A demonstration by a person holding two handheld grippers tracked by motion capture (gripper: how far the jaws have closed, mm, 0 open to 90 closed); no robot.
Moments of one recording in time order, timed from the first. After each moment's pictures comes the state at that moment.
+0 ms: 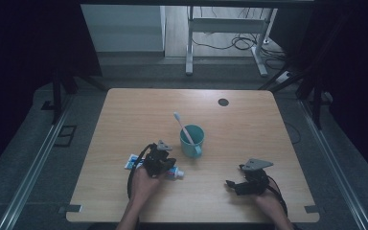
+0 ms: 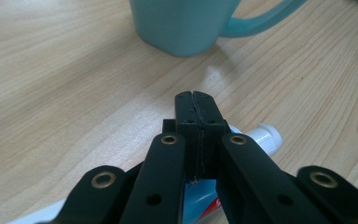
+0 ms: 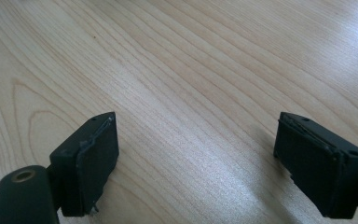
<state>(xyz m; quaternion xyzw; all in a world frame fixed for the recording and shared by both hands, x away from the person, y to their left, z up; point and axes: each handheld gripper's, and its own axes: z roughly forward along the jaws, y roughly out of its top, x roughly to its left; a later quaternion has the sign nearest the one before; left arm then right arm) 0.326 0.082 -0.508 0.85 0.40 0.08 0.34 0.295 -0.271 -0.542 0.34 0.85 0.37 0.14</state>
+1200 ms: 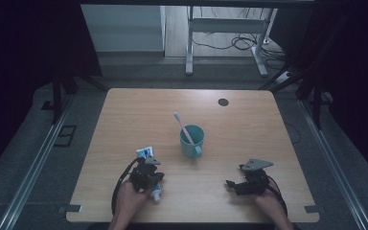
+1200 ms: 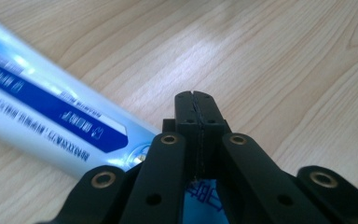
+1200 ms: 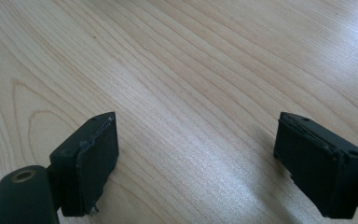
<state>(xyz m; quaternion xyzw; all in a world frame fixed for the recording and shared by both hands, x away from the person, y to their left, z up) 0.281 0.118 -0.509 0.86 0.41 0.06 0.30 0.295 -0.271 -0.542 0.34 0.85 0.37 0.15</state>
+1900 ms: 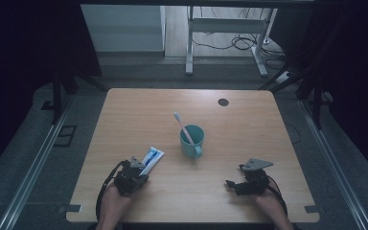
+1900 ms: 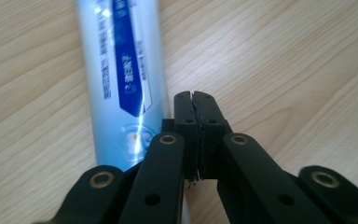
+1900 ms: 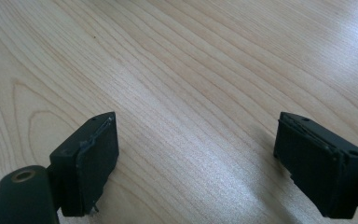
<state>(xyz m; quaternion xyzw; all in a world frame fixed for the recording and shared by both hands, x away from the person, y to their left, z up) 0.270 0.158 -0.512 0.85 0.44 0.09 0.26 0.295 -0.271 -0.542 0.34 0.85 0.37 0.15</state>
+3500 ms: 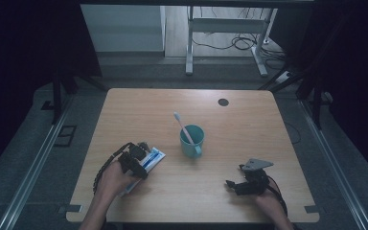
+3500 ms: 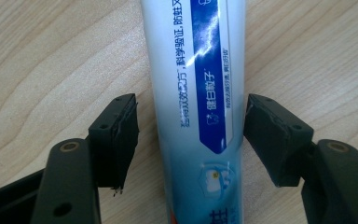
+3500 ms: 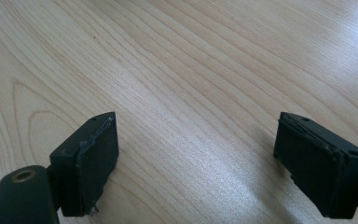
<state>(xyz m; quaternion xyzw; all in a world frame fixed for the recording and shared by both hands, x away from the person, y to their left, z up) 0.341 0.146 -0.501 0.90 0.44 0.01 0.06 0.295 -0.271 -0.542 0.34 0.85 0.37 0.14</state>
